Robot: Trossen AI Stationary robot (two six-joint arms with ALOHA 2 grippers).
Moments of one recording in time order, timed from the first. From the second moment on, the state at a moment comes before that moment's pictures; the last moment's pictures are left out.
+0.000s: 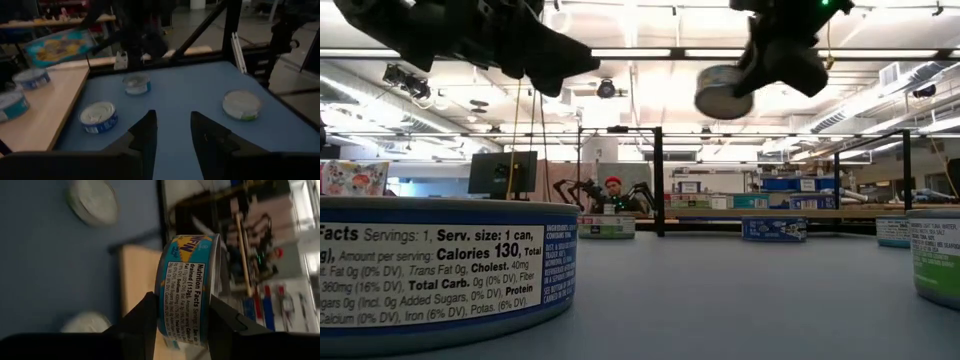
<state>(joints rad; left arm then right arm) -0.07 1.18 0.51 0.52 0.05 0.07 0.29 1.50 1.15 -0.85 1.04 -0.03</state>
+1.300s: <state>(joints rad) -0.07 1.18 0.51 0.59 0.02 0.05 -0.43 1.49 0.81 -0.22 0.77 -0.72</state>
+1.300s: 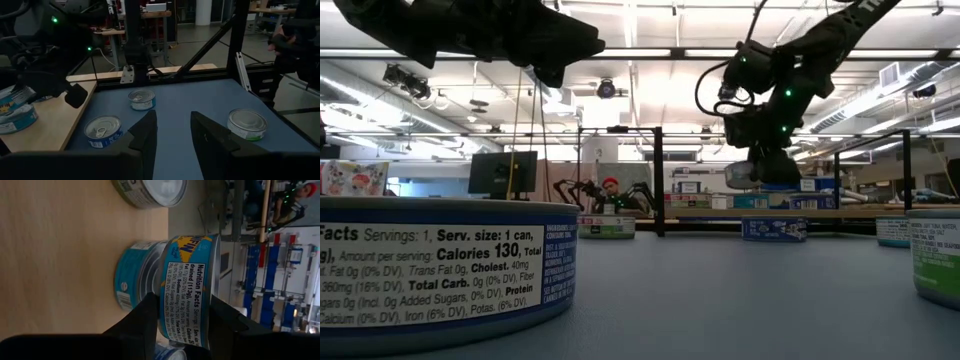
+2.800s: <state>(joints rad) -0.07 1.18 0.51 0.59 0.03 0.05 -0.51 1.49 0.81 -0.19 0.68 -0.77</state>
